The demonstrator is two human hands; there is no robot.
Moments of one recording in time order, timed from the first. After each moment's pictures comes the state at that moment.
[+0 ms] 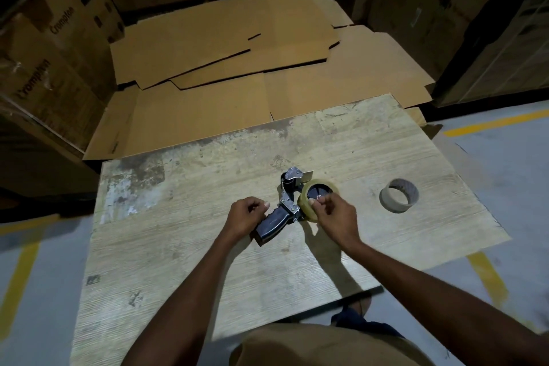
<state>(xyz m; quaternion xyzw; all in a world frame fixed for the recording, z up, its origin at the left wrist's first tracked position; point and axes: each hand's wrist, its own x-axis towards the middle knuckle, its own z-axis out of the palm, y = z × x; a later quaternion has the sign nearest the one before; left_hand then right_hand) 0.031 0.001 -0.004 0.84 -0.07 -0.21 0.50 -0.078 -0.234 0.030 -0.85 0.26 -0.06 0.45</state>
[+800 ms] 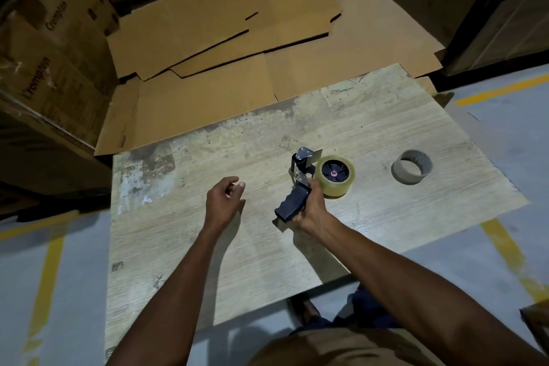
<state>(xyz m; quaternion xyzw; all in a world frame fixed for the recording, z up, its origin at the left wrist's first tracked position) 0.032 0.067 0.015 0.88 -0.04 -0.05 0.48 -0.039 -0.141 0.034 -0.20 0.48 0.06 0.85</state>
